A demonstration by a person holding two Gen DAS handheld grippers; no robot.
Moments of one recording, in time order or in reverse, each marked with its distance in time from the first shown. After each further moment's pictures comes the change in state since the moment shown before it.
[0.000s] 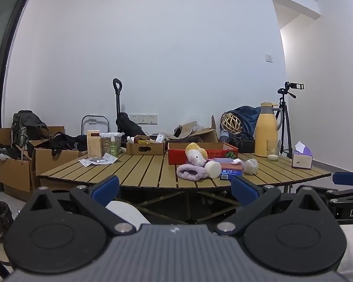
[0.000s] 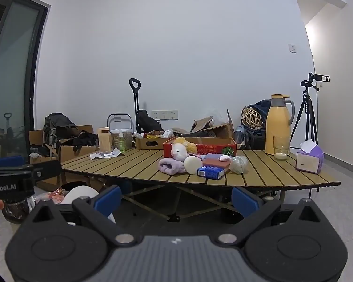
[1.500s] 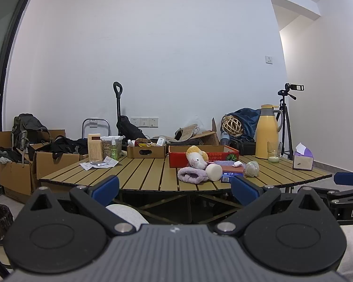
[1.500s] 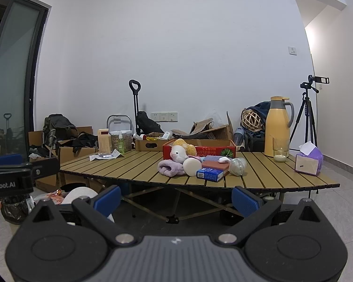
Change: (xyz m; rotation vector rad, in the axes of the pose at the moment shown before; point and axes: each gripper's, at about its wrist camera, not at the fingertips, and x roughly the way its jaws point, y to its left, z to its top) left arm 0.001 -0.008 0.000 0.009 -0.020 0.006; right arm -0.001 0.001 -0.001 -0.005 -0.005 -0.002
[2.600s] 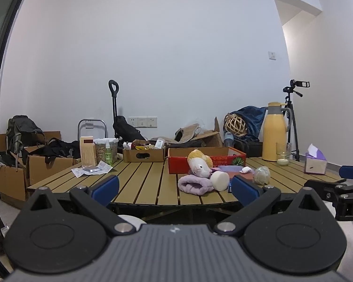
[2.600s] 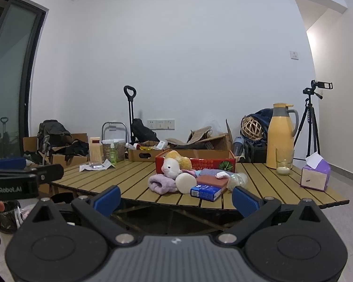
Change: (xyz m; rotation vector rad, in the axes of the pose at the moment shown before) left arm 0.093 -0.004 0.011 0.016 0.013 0.003; right arm 0.084 -0.027 0.024 -0.003 -0.029 -0.007
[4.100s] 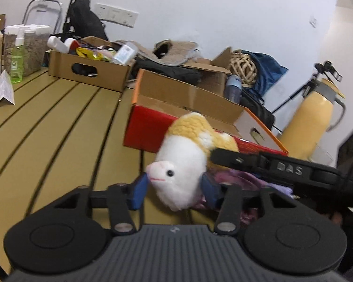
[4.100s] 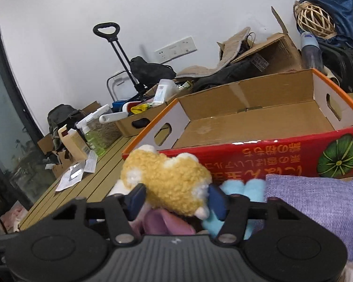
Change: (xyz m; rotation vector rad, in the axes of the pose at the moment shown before) left arm 0.476 0.041 -0.006 -0.342 0.472 -0.244; right arm 0.541 -0.084 0.030 0.330 0.422 0.315
